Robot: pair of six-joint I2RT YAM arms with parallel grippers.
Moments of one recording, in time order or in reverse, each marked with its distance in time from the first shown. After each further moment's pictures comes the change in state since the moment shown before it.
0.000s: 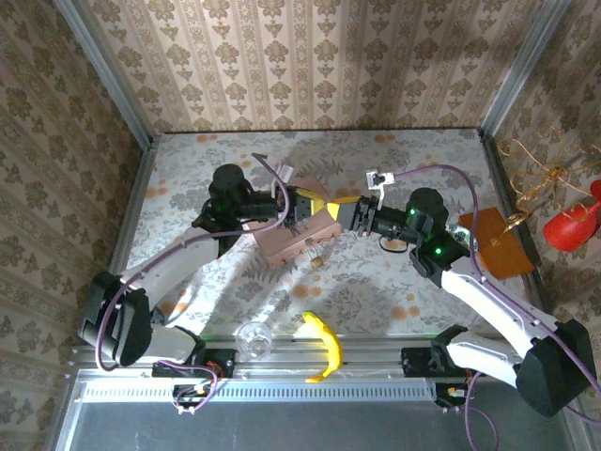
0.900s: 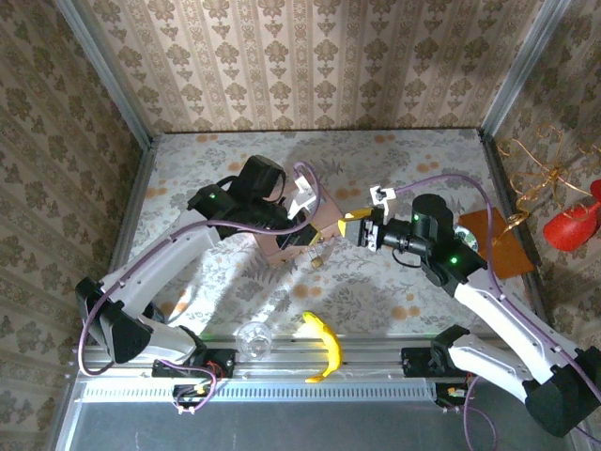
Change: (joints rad) left arm -0.183 0.029 0.474 -1.284 -0.416 0.670; right arm 0.019 -0.124 0.020 -0.385 0.112 -0.270
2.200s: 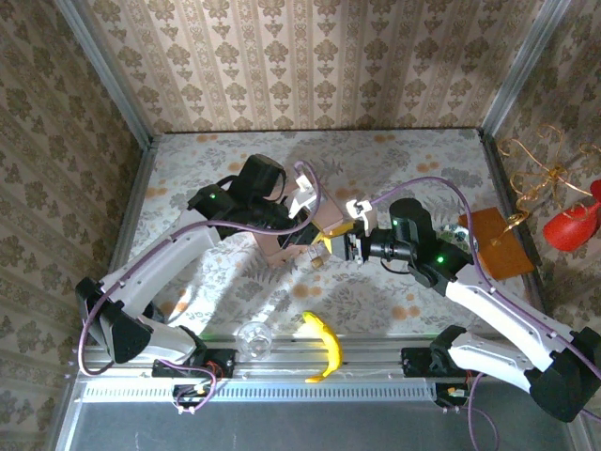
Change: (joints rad) left arm -0.003 0.000 0.000 0.033 0.035 0.000; right arm 0.125 0.058 0.025 -0.082 0.051 -0.077
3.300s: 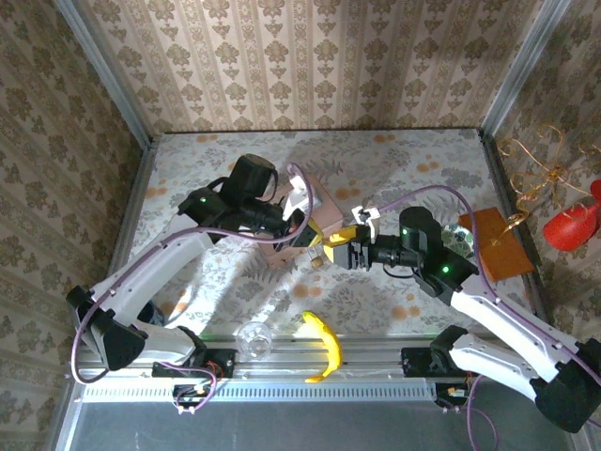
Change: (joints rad) left arm 0.012 -0.057 -0.021 0.021 0.113 0.052; right arm -0.009 -0.066 -0.081 0.132 -0.134 0.037
